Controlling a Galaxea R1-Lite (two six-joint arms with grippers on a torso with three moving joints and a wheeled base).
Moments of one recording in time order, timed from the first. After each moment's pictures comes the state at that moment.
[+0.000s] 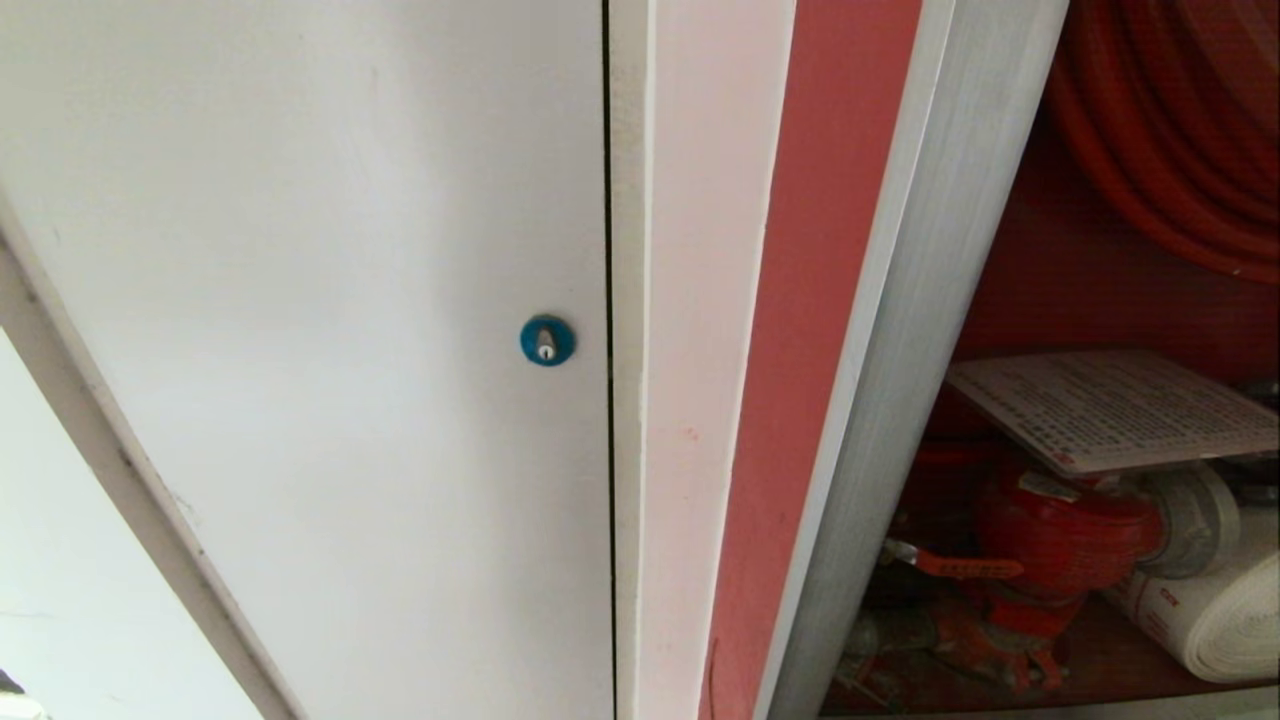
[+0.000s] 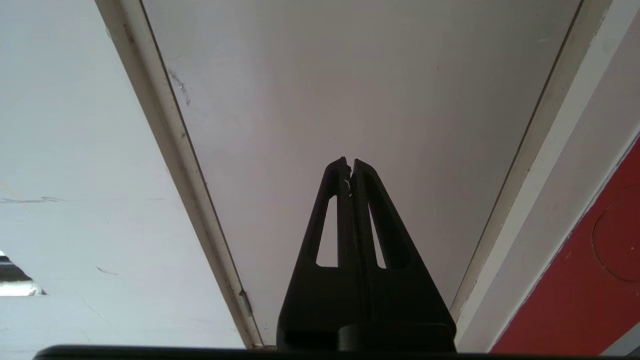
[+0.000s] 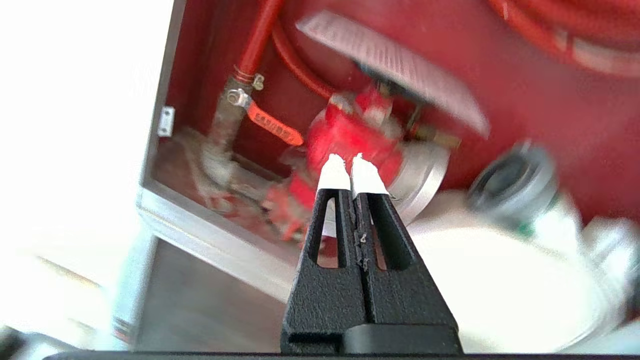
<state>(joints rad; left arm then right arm) 0.00 0.00 0.00 -0.02 -0.01 0.02 -0.02 0.18 -0.77 0.57 0.23 -0.40</state>
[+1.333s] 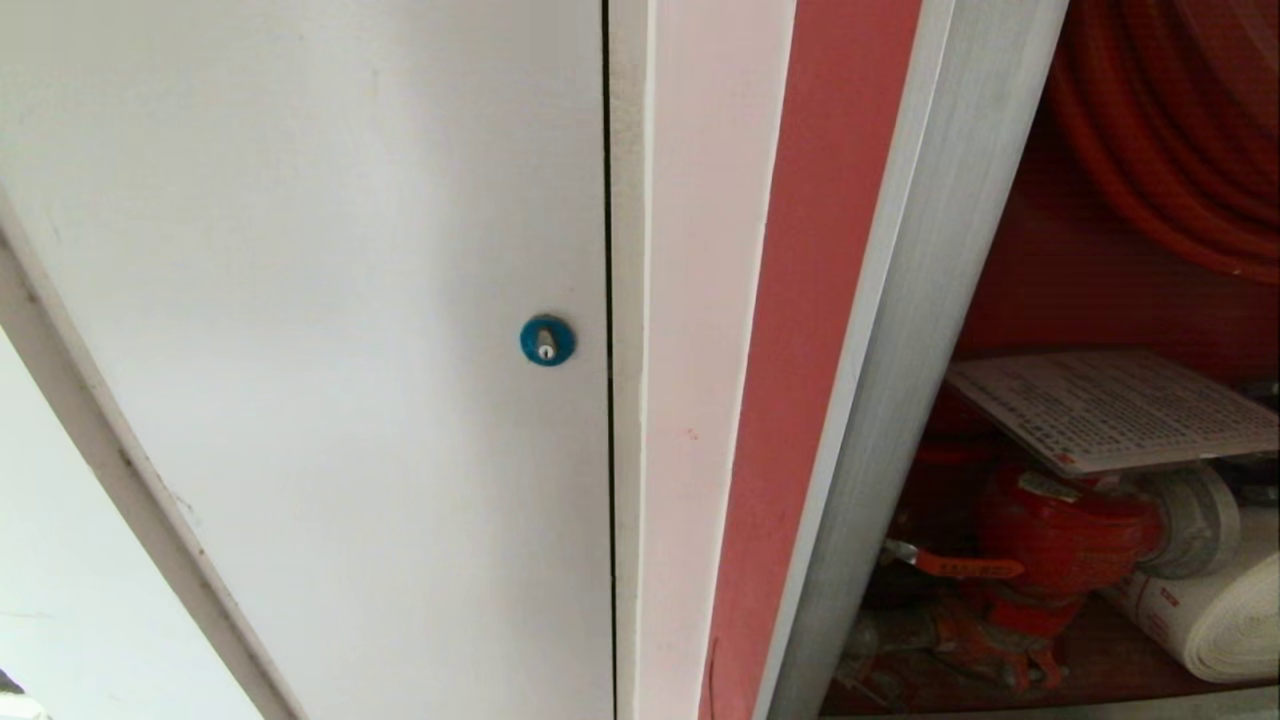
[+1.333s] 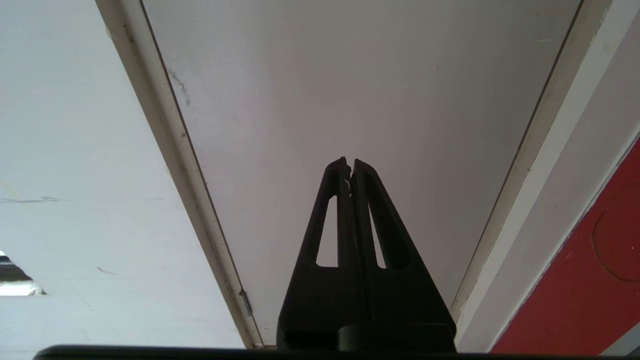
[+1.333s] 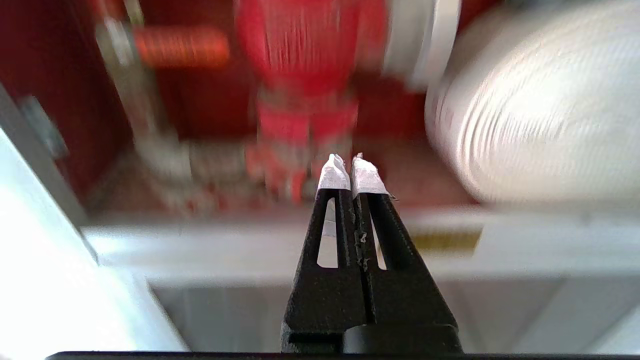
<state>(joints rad) 0.00 0.00 0.00 -0.02 -0.01 0.02 -0.01 0.00 0.00 -0.01 -0.02 0.03</state>
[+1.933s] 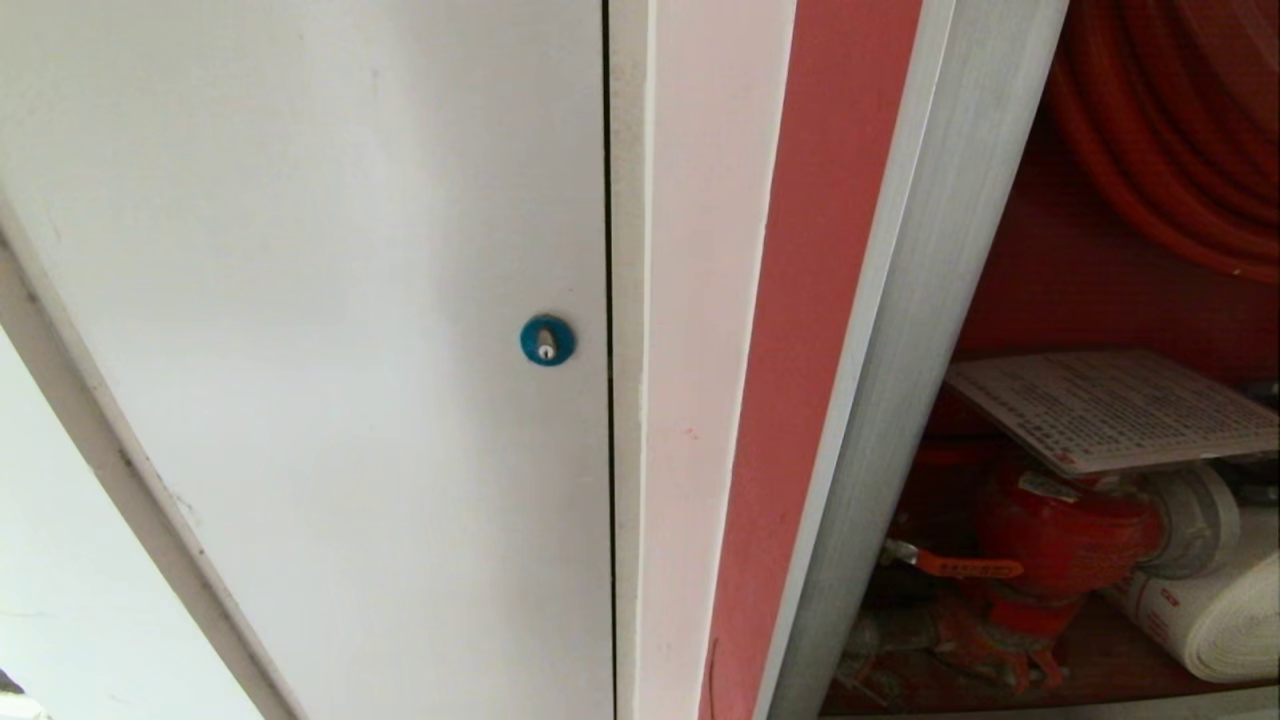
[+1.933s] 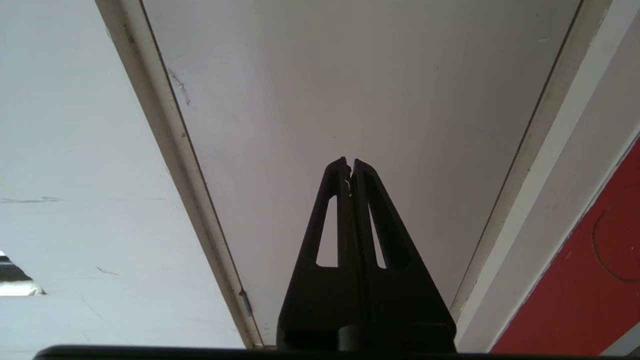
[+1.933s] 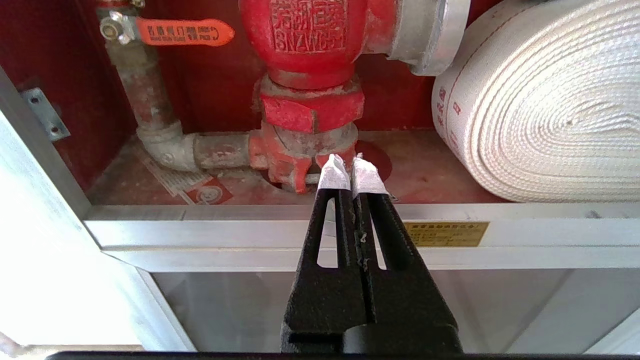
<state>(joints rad) 0.00 0.00 0.00 -0.02 -0.01 0.02 -0.01 0.00 0.00 0.00 -0.01 0.03</state>
